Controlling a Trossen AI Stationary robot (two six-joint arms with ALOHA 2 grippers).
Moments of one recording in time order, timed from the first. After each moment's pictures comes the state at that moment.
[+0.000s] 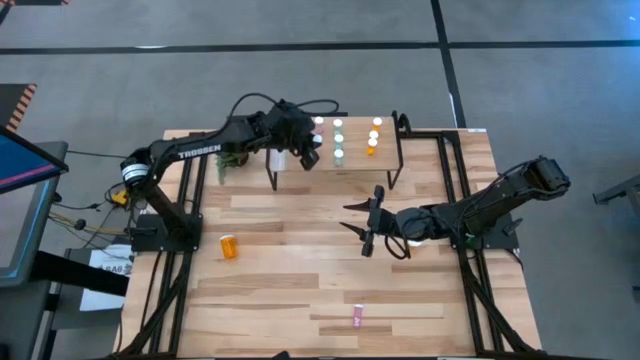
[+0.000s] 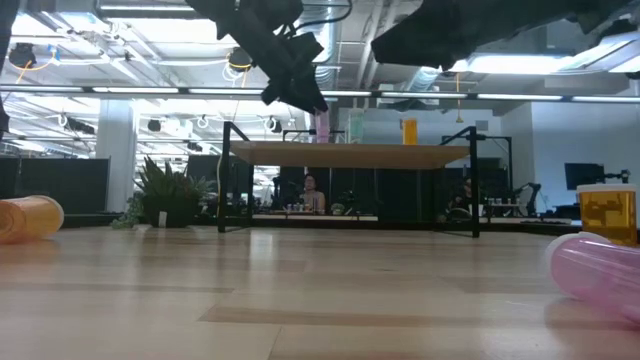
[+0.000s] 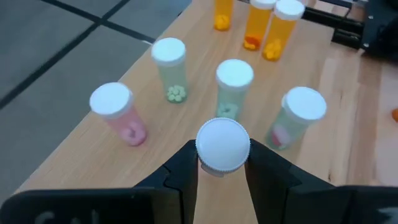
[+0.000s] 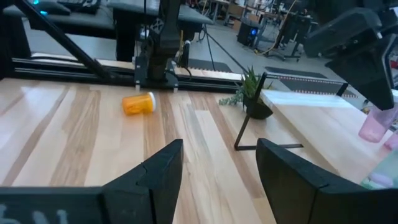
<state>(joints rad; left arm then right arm) 0.46 1.64 1.39 -0.40 -0.01 -0.03 0.27 1.32 0.65 0.49 0.55 -0.07</state>
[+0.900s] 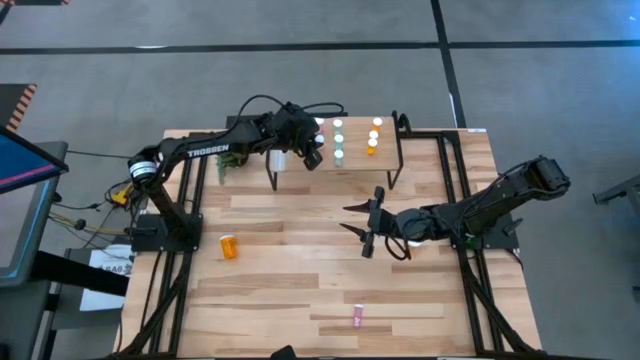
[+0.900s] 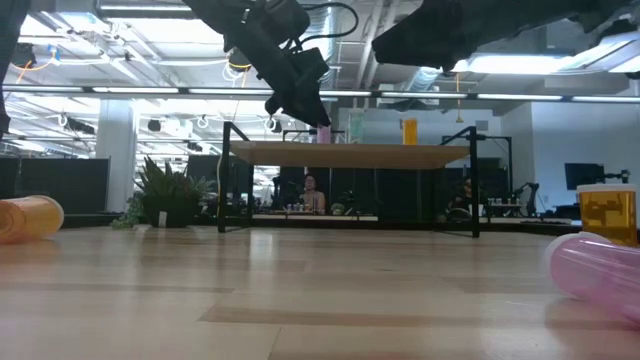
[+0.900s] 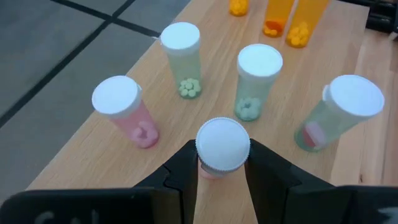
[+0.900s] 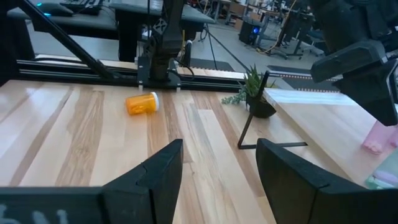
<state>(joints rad) 0.46 1.70 1.39 -0.37 -0.06 0.02 0.28 1.32 0.65 0.49 0.55 -0.05</state>
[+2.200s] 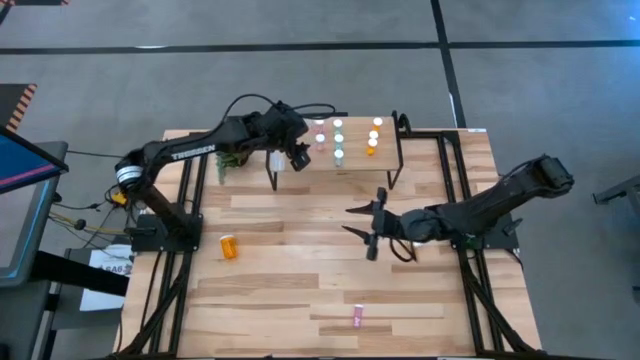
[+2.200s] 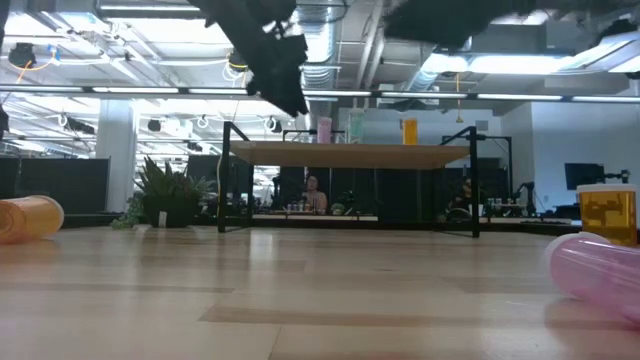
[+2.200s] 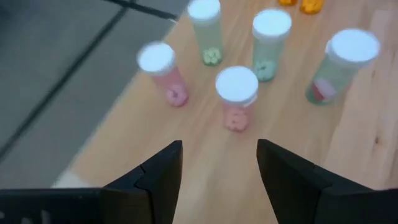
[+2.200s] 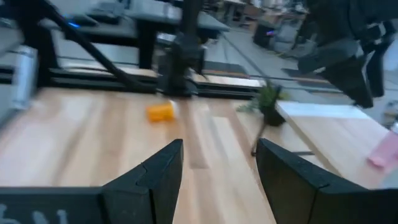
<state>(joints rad) 0.45 1.59 1.39 -0.55 -0.14 0.06 0.32 1.27 0.68 0.40 0.55 -0.04</state>
